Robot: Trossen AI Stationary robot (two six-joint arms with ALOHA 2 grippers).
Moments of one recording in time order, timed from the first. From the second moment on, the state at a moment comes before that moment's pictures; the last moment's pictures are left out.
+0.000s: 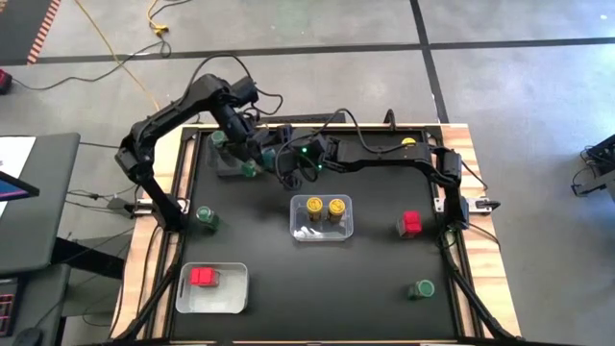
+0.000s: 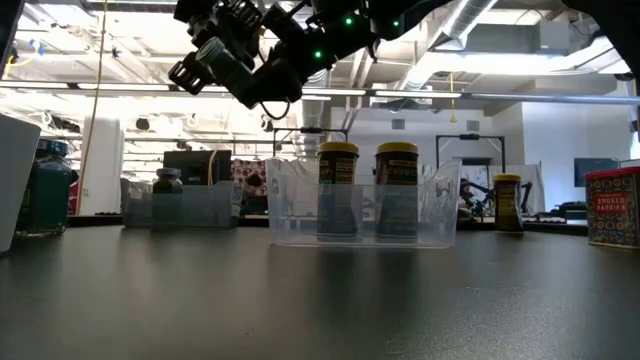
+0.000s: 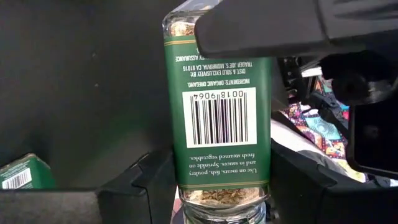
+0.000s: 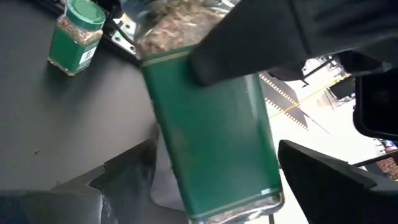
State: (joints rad) left arm 0.73 1.67 1.73 -1.57 0.76 -0.37; right arm -0.21 2.00 1.66 0.00 0.03 -0.73
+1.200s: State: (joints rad) left arm 0.72 1.67 1.73 -1.46 0.66 -0.43; right arm -0.21 2.00 1.66 -0.06 0.01 -0.73
